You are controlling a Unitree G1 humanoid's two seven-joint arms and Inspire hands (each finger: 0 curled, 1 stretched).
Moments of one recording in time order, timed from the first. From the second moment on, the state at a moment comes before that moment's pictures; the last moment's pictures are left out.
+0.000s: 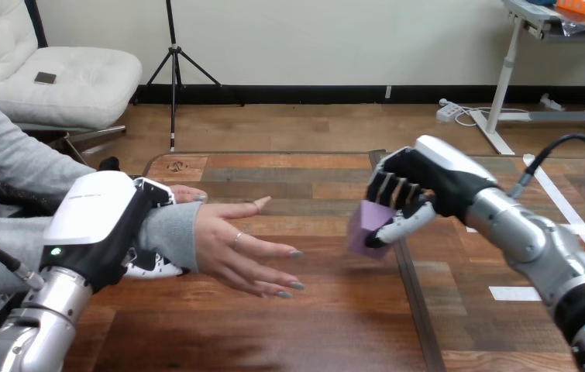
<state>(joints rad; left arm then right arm) -0.17 0.62 -0.18 0.38 0.65 -0.39 0.24 -0.79 -0.43 0.31 1.13 -0.44 -0.45 0.14</state>
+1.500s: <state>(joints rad) -0.17 0.57 -0.16 0.35 0.65 -0.39 0.24 -0.81 -0.26 0.31 1.10 -0.43 -0.43 0.16</state>
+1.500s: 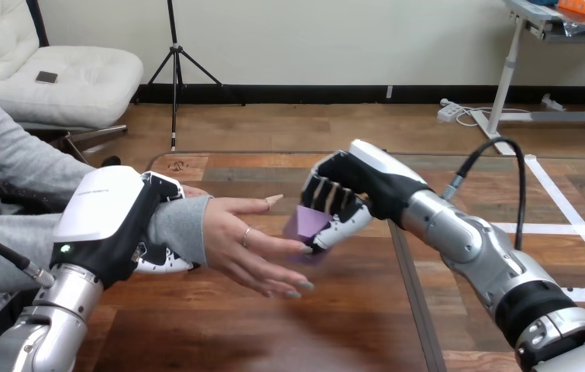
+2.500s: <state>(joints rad) -0.17 0.56 -0.16 0.37 0.68 -0.39 0.25 -0.81 -0.26 0.31 0.94 -0.39 -0.42 0.23</state>
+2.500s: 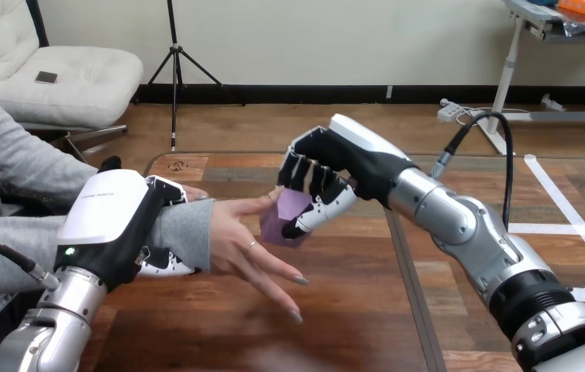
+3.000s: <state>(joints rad) -0.18 0.55 -0.16 0.39 0.68 -0.40 0.26 -0.81 -0.27 0.30 0.86 -0.38 -0.42 0.25</state>
